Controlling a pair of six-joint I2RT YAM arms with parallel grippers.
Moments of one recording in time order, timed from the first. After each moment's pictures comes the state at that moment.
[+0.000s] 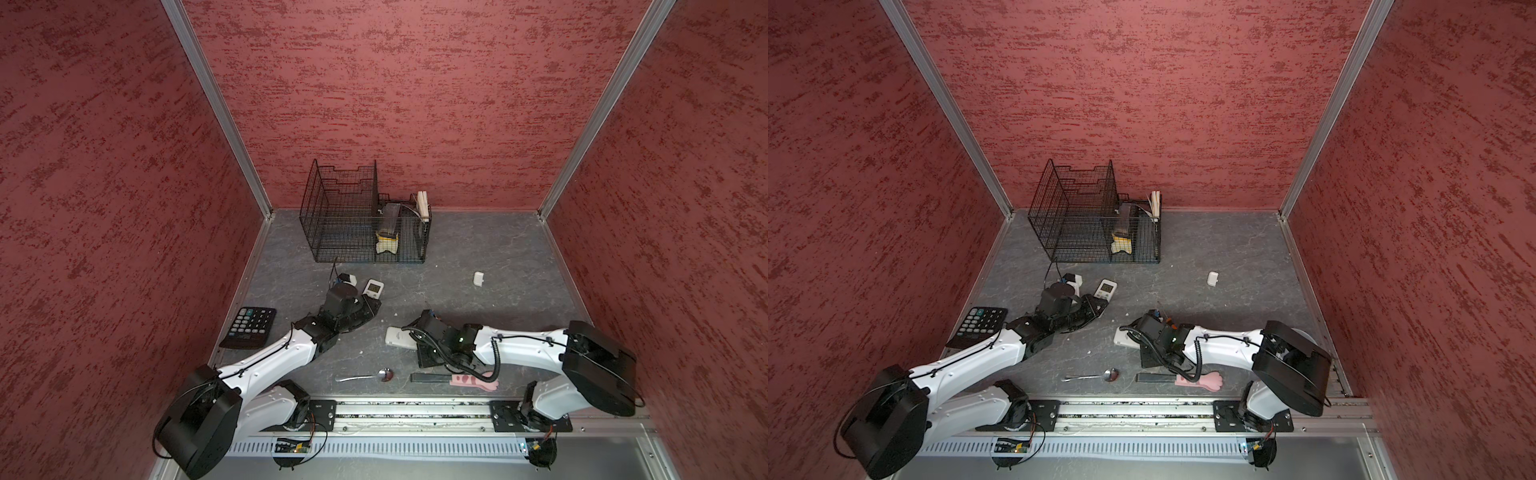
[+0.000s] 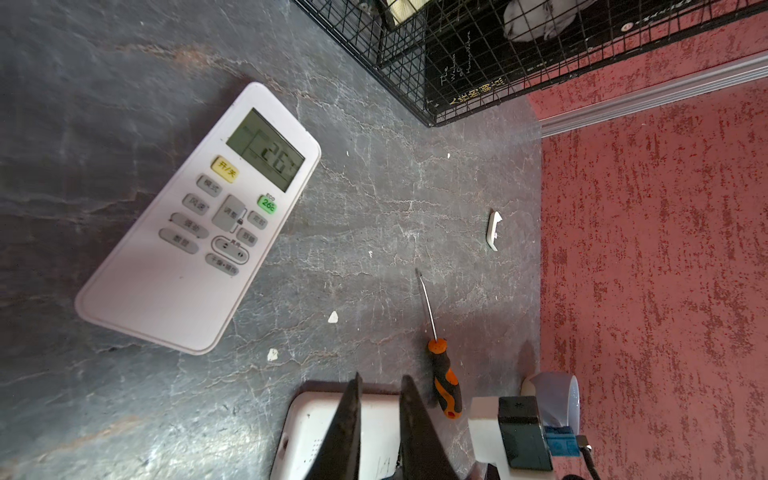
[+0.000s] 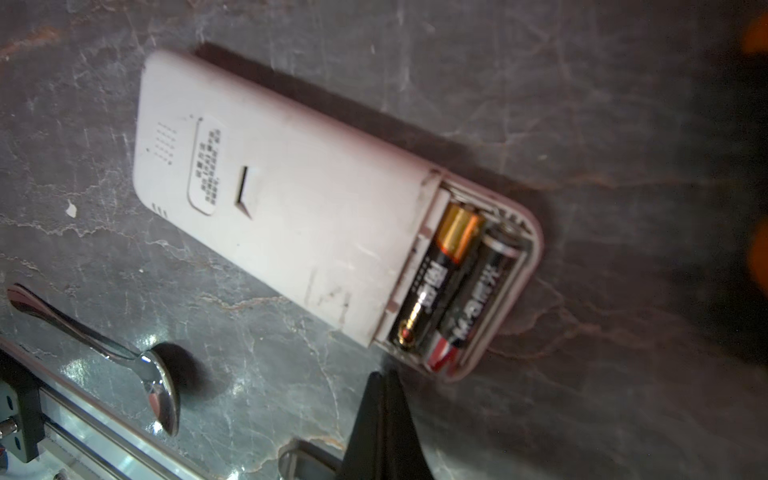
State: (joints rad) left arm -0.57 1.11 0.48 0.02 0.14 -1.04; right arm 1.05 1.51 0.71 -0.35 -0.03 0.90
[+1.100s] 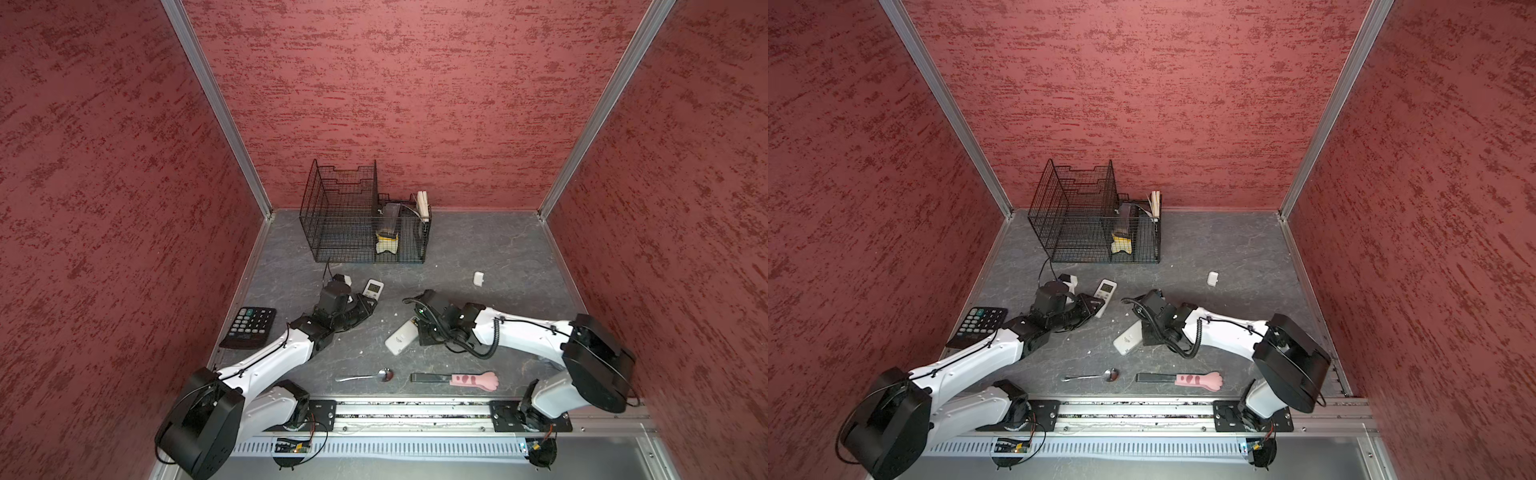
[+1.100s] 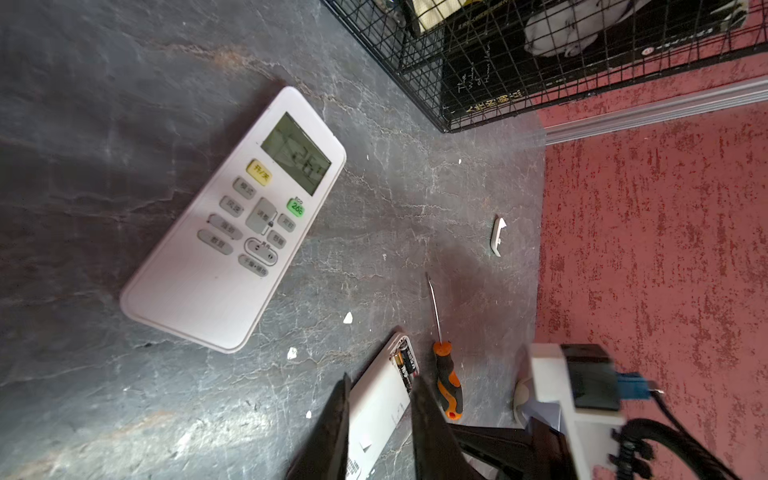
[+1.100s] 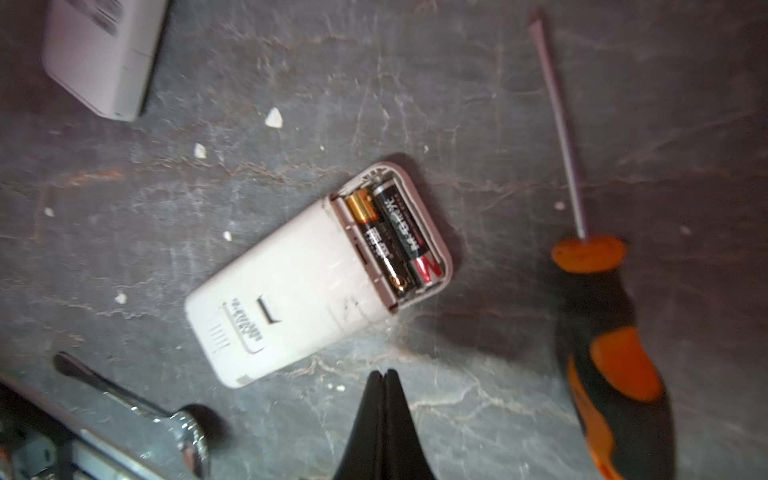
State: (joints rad) left arm -0.50 1.12 0.49 0.00 0.21 -1.04; right arm 0.90 1.47 0.88 -0.51 -0.01 0.78
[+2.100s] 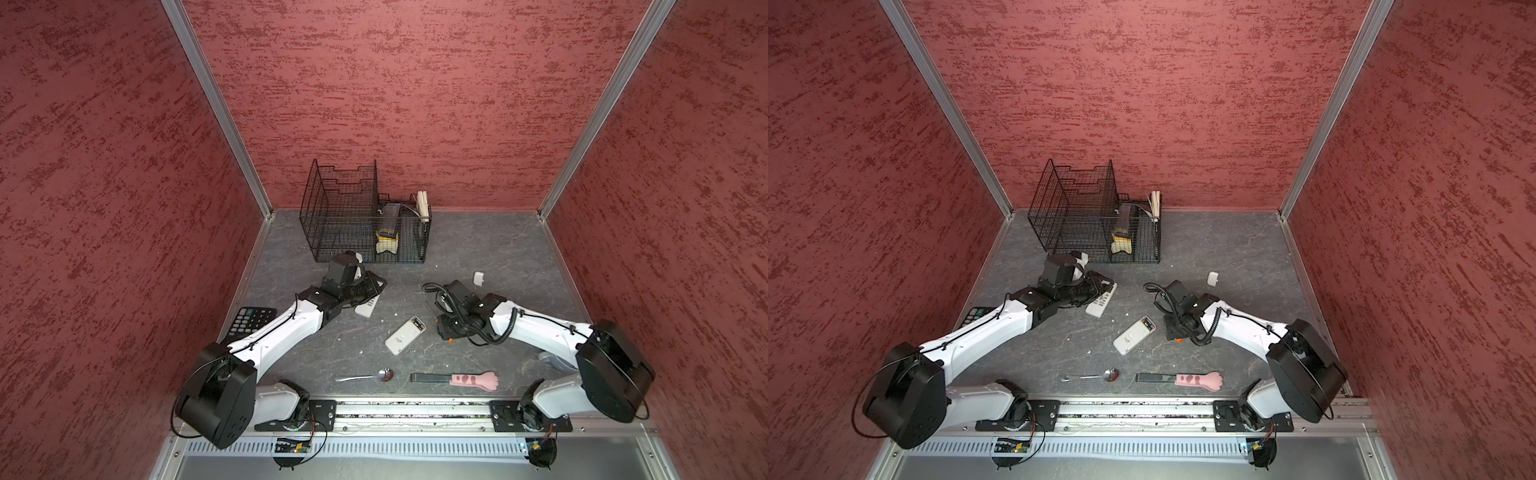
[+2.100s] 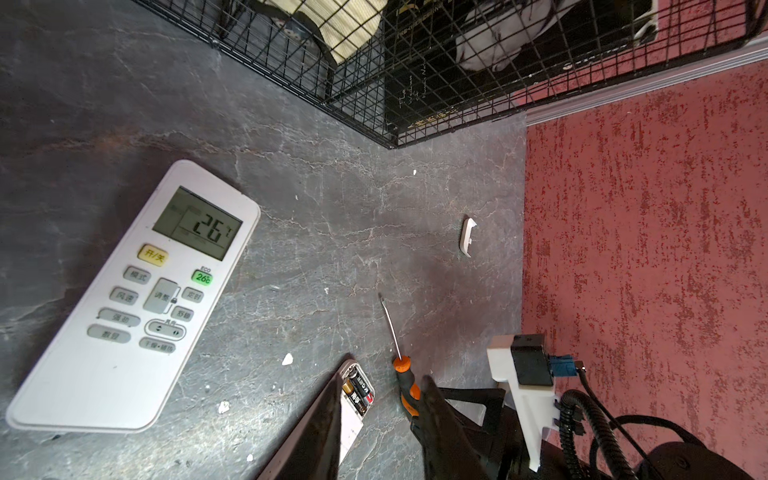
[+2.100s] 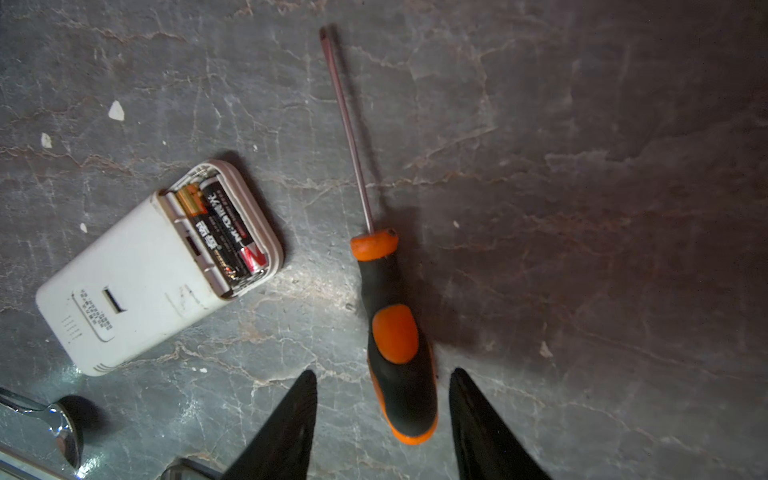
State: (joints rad) left arm -0.47 1.29 0.77 -0.14 0.29 -0.93; right arm 0.71 1.46 0.80 -0.58 -0.06 0.52
